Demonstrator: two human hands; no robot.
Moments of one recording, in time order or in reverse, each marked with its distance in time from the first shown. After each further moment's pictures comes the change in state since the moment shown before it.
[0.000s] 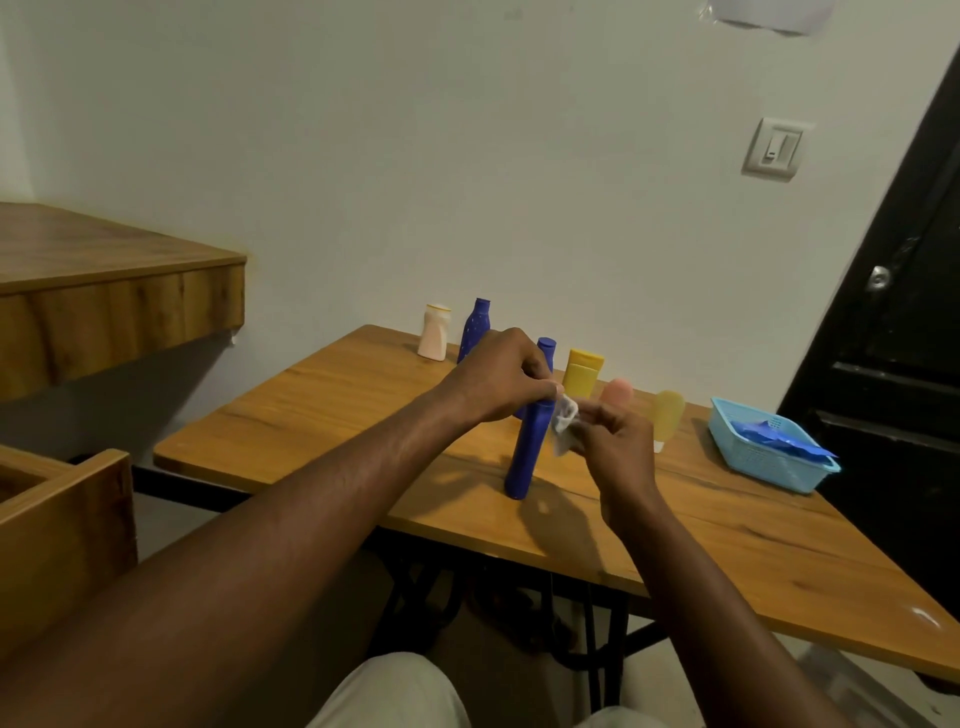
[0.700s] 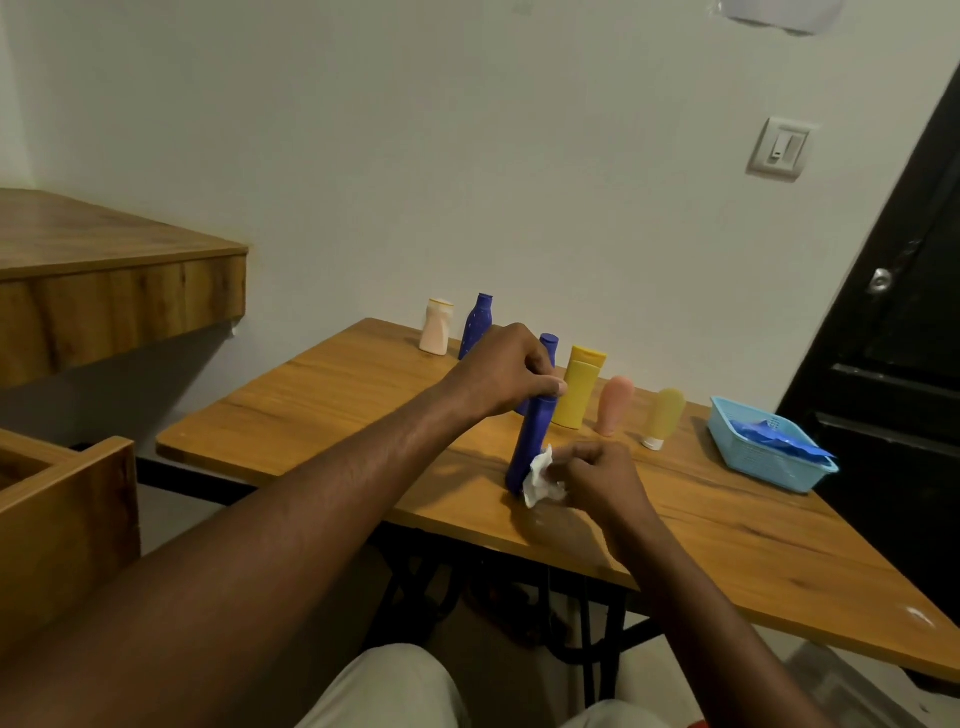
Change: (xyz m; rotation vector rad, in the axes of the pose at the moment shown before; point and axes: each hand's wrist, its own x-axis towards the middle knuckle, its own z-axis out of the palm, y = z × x) left_hand 0.002 -0.004 0.001 -0.034 0.006 -0.006; right_hand -0.020 0.013 -0.005 -0.214 -0.232 0.198
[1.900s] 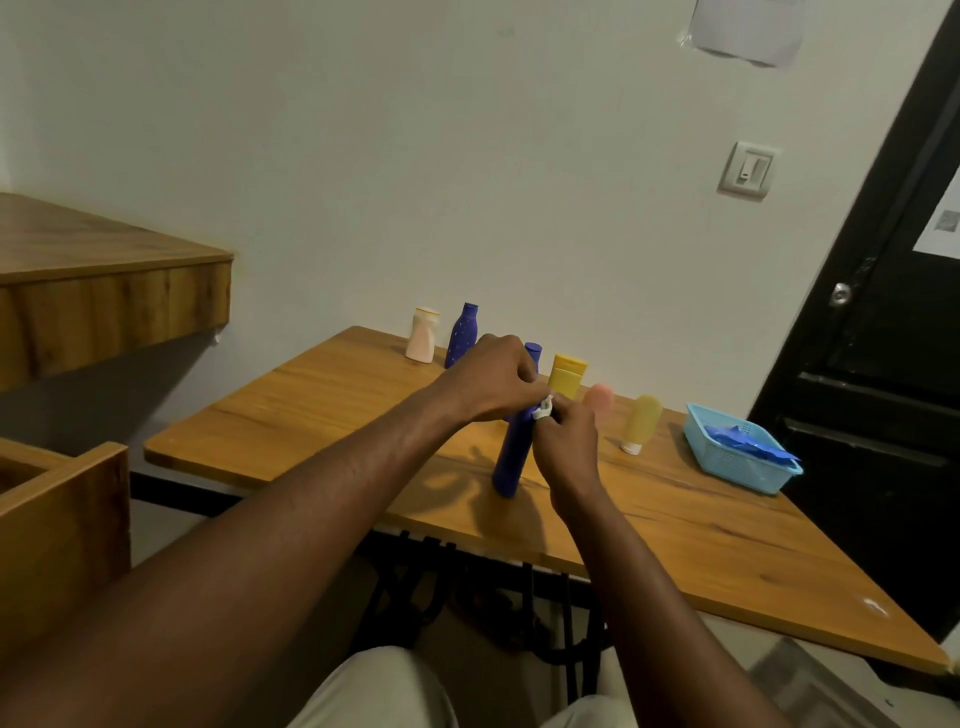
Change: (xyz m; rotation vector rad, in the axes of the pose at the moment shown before) left_hand -0.008 0.014 -0.007 0.107 -0.075 -0.005; right_hand 0.013 -0.037 0.032 0.023 0.282 -0.208
